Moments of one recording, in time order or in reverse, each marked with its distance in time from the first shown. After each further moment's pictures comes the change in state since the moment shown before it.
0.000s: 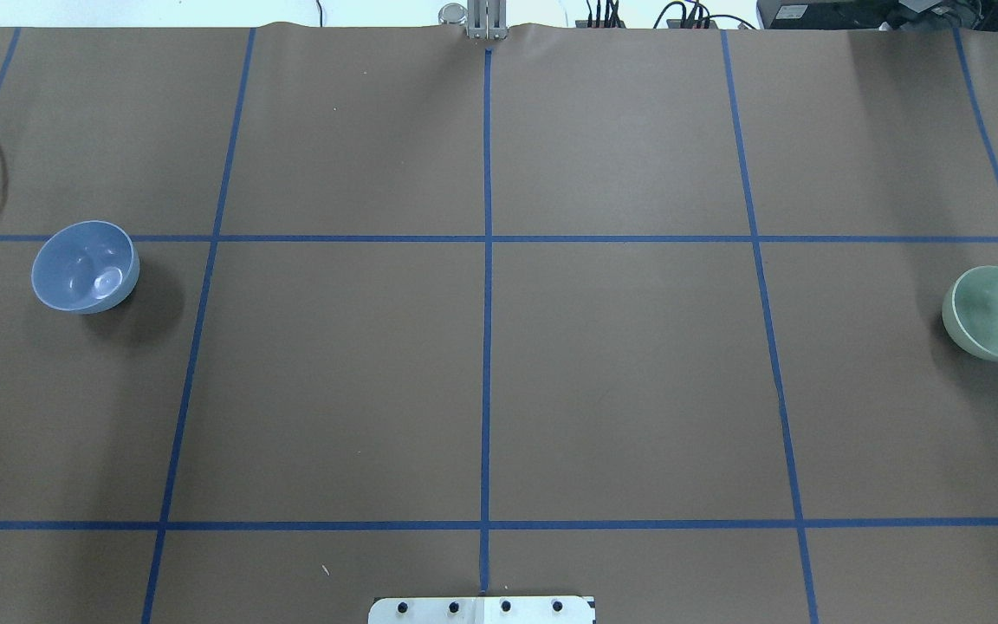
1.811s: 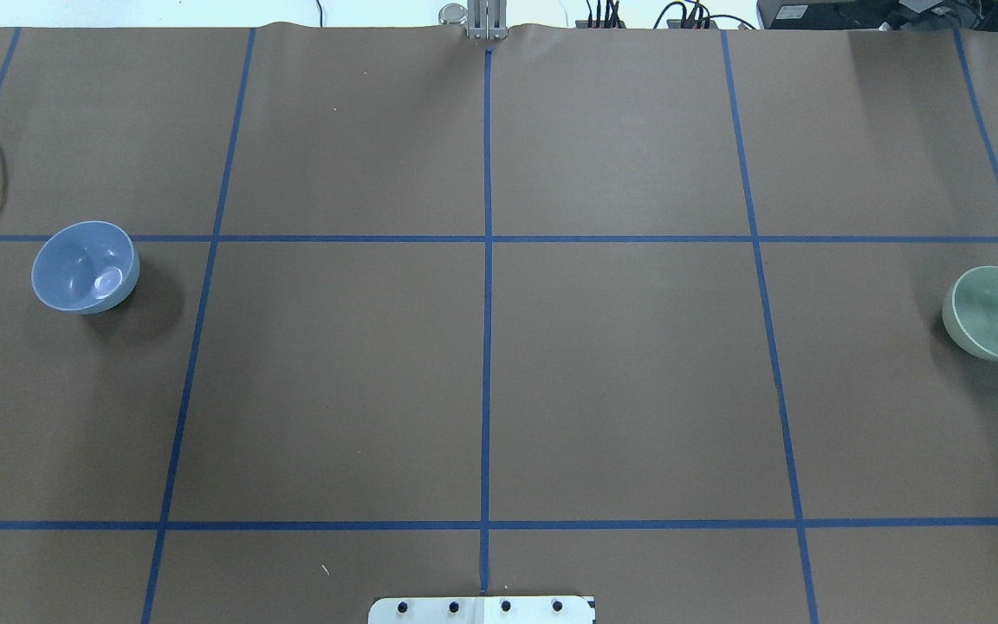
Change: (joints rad) left arm 0.246 -0.259 0.076 0.037 0.074 -0.328; right arm -0.128 -0.175 0.009 0.077 -0.031 0.039
